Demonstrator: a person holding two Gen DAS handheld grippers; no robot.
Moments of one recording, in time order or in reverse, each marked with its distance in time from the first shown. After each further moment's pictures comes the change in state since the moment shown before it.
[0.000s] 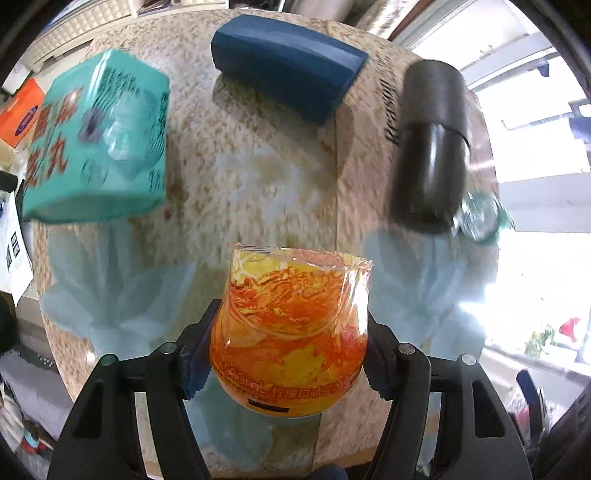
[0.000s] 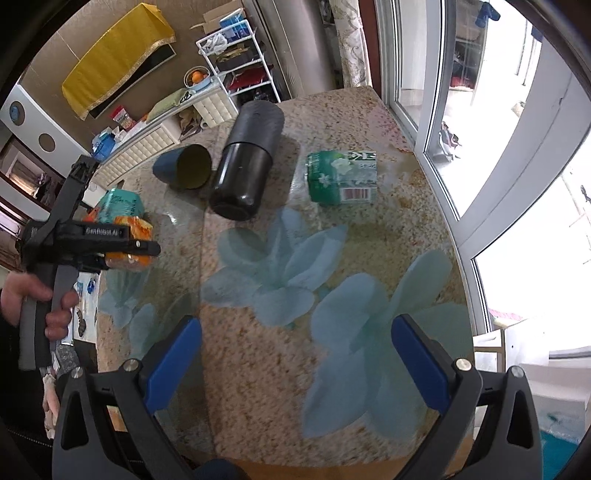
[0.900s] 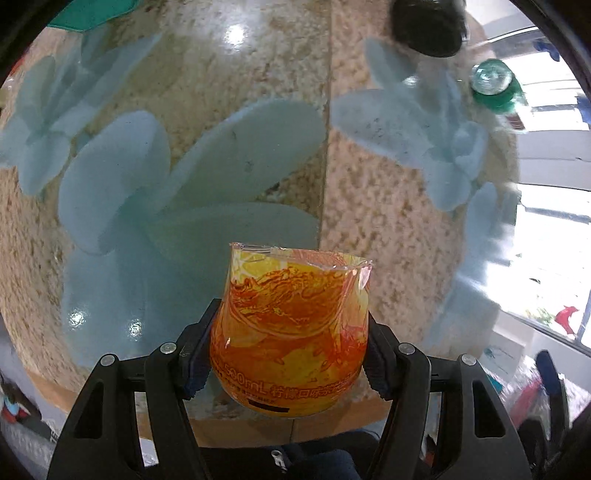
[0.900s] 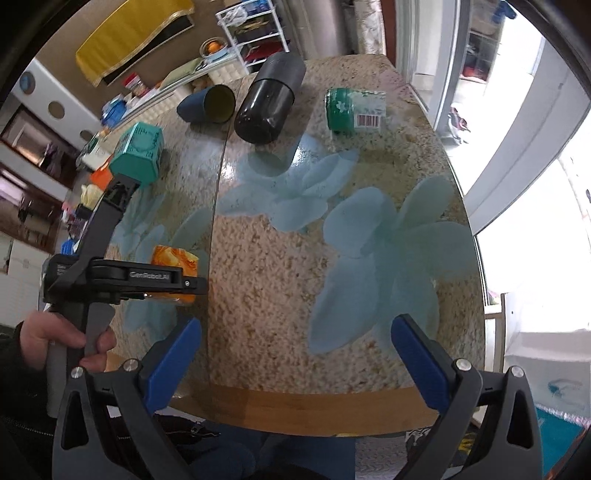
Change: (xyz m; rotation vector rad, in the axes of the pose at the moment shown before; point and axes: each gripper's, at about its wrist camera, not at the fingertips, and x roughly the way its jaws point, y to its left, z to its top) left arm 0.055 -0.049 -0.109 -0.063 0.123 0.005; right arm -0.009 0.004 -0.074 -0.087 0.101 0.006
